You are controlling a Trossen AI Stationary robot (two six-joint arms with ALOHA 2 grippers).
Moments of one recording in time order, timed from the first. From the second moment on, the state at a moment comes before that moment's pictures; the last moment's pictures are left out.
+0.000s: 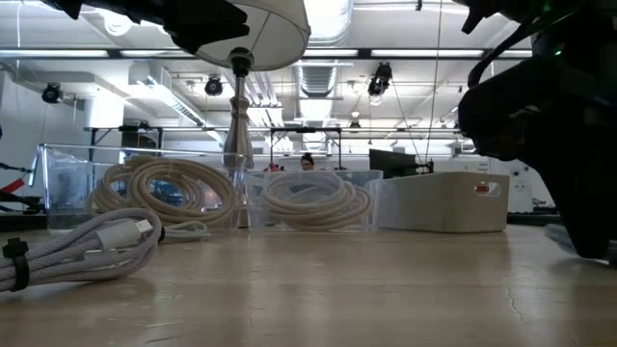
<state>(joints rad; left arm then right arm) -0.07 0.93 0.64 0.16 -0.24 0.10 0.48 1.79 1.02 -0.65 -0.09 1.69</state>
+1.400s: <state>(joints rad) -0.07 0.93 0.64 0.18 -0.24 0.11 -0.04 1.54 1.22 -1.04 0.62 0.56</state>
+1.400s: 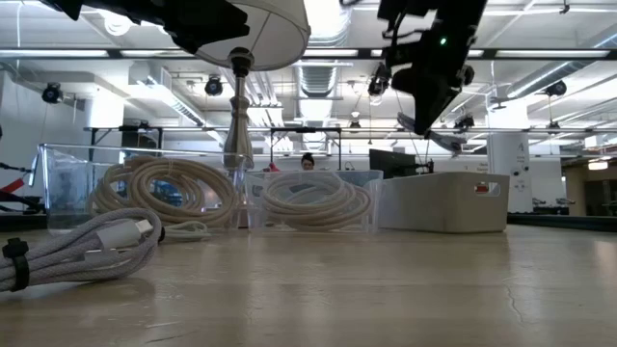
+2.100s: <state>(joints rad) -0.07 0.93 0.63 0.14 -0.24 -0.01 -0.40 1.79 1.17 -0.87 0.41 0.34</state>
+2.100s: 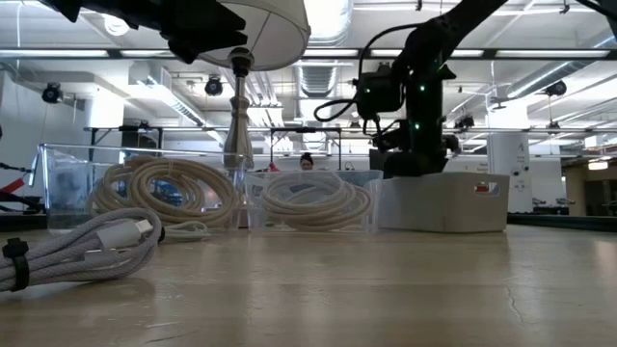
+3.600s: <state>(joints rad) -0.34 1.31 0.74 -0.48 -0.20 -0.62 0.05 1.57 1.16 -0.55 0.30 0.11</state>
